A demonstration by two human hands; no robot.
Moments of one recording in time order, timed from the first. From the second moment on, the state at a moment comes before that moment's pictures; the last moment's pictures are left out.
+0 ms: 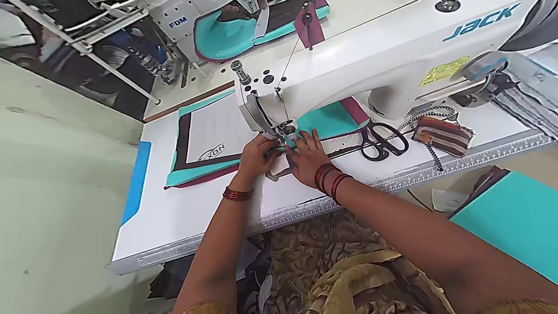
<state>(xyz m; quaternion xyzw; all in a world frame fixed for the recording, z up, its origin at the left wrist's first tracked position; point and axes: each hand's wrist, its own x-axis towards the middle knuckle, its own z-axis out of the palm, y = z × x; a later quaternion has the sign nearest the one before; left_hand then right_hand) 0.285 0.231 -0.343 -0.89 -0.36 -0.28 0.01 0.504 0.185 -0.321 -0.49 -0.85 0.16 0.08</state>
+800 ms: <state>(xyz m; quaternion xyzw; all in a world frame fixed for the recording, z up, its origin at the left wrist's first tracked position) 0.305 0.230 -0.330 -0.71 -0.67 -0.23 0.00 0.611 0.159 -0.291 -0.78 -0.59 0.18 0.05</state>
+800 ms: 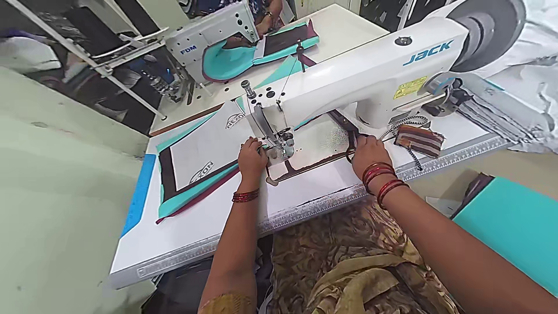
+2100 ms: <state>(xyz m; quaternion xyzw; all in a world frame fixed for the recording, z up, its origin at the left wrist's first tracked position) 0.292 0.225 -0.339 -0.71 -0.68 -0.19 0.05 0.489 0.054 -0.291 -0.41 -0.14 0.85 0.28</state>
